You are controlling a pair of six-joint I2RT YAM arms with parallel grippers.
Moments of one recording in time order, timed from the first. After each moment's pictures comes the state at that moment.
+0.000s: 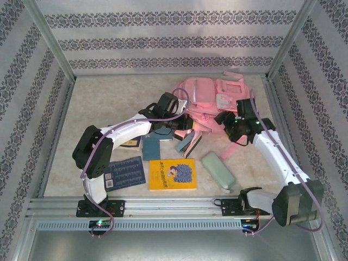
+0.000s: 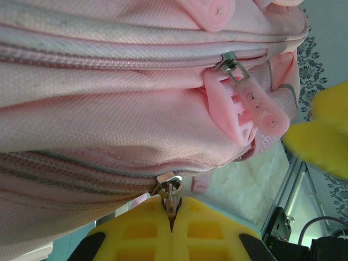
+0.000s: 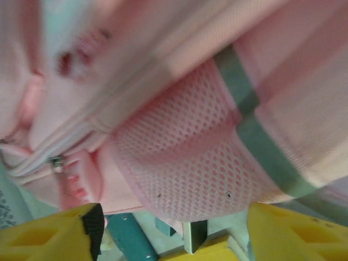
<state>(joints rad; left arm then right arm) -0.65 1.85 1.36 -0.22 0.51 -0.55 0.16 1.20 0.93 -0.68 -0.27 1.10</state>
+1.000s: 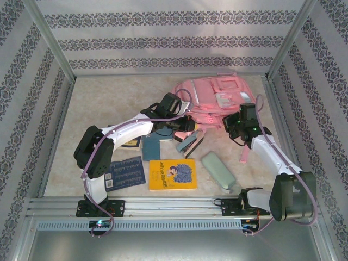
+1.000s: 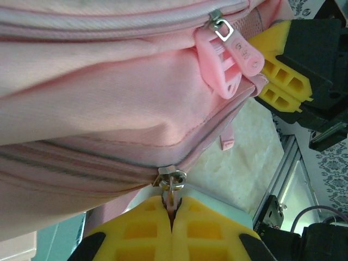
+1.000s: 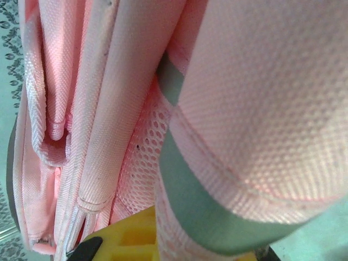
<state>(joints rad) -0.67 1.86 1.40 -0.29 0.53 -0.54 0.07 1.24 0.78 -0.32 -0.22 1.28</state>
